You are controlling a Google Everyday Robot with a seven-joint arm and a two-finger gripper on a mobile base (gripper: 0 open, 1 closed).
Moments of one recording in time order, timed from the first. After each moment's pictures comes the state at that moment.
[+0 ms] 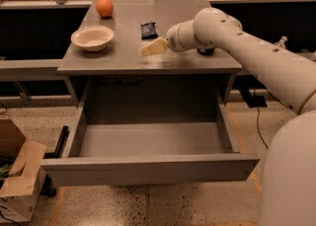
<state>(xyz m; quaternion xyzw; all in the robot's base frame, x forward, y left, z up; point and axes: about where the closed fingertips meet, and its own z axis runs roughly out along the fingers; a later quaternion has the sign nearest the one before) 0.809 -0.017 0.855 -0.32 0.80 0.16 0.48</state>
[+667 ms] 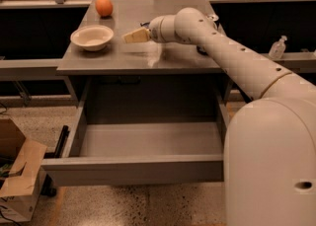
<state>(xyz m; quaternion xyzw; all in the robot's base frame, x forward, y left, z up) 0.871 0.035 0.868 -0.29 0.77 0.19 0.54</state>
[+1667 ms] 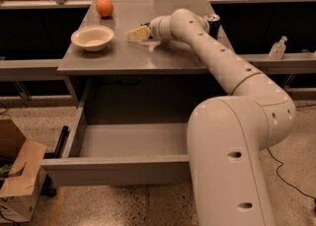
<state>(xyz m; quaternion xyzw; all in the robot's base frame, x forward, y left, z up) 0.940 0.034 0.841 -0.26 0.78 0.18 0.54</state>
